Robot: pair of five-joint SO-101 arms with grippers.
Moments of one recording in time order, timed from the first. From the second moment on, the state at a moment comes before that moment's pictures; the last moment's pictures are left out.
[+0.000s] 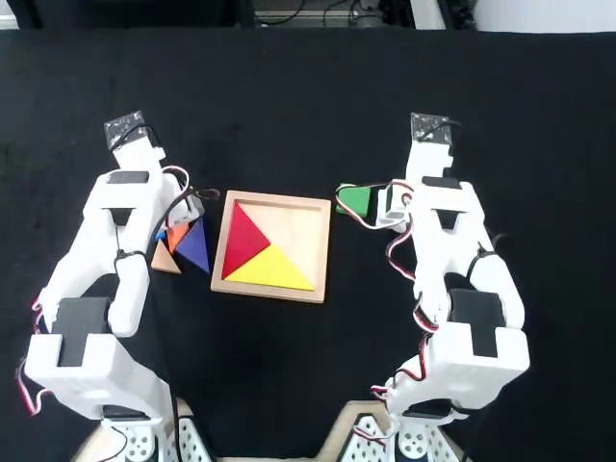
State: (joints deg) left arm -6.9 6.5 26.2 47.8 20.3; right arm 4.8 9.3 29.5 42.7 -1.7
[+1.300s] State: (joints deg) left arm -6.9 11.6 23.7 47.8 20.5; right arm 4.8 9.3 29.5 42.5 -1.7
